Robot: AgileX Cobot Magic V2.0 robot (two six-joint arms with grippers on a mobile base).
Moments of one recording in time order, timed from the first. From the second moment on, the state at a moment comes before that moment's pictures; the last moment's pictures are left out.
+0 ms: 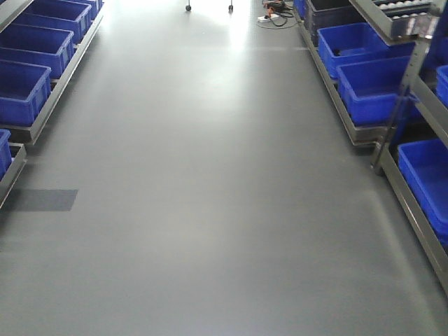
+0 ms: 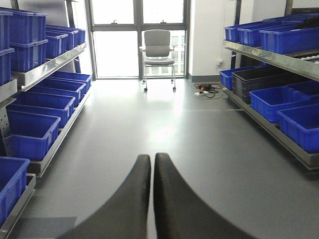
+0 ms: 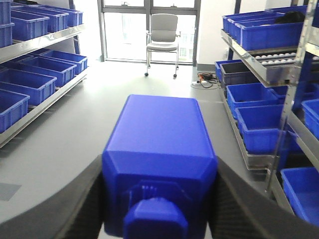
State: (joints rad) left arm -0.01 -0.01 0.03 0.03 0.09 -0.04; right arm -0.01 -0.02 -0.30 0.21 0.50 -0.23
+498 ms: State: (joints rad) left arm -0.01 -0.01 0.03 0.03 0.09 -0.04; right arm -0.01 -0.02 -0.30 0.21 0.50 -0.23
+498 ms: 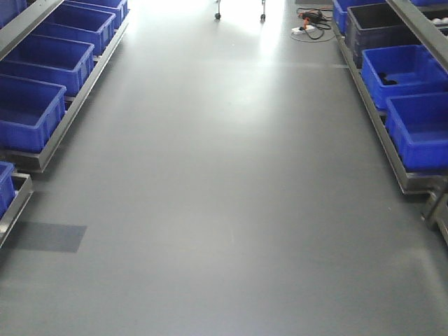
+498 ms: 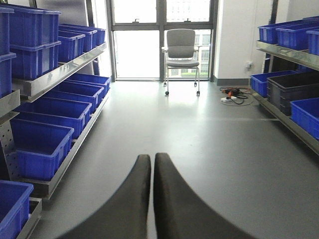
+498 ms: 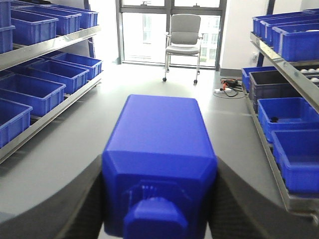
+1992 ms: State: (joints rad) left arm -0.01 -0.01 0.03 0.03 0.09 -0.04; right arm -0.01 -0.02 -0.30 0.21 0.50 -0.23
